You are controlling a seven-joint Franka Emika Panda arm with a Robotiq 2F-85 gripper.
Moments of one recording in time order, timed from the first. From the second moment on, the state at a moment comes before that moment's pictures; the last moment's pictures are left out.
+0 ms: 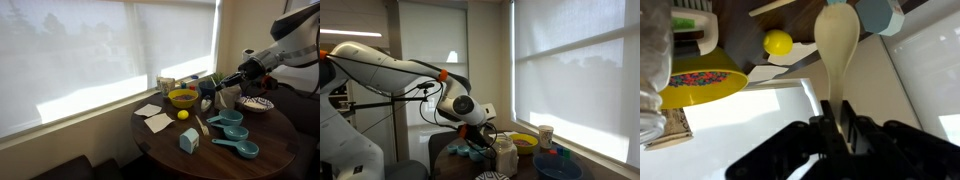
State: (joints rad) arm 0.17 -0.50 -0.22 -2.59 1.25 2.46 -1.44
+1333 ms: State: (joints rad) arm -0.08 -0.50 0.04 -2.58 1.09 2.46 -0.96
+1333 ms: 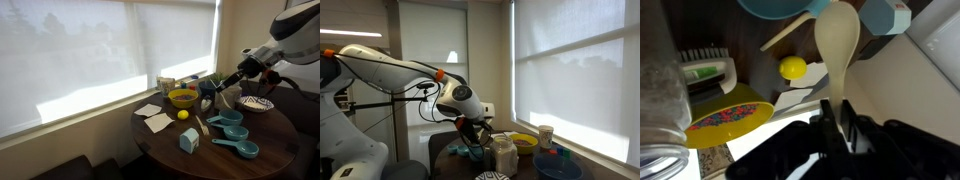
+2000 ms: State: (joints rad) arm -0.26 -0.50 0.16 -2.40 0.51 2.29 -0.27
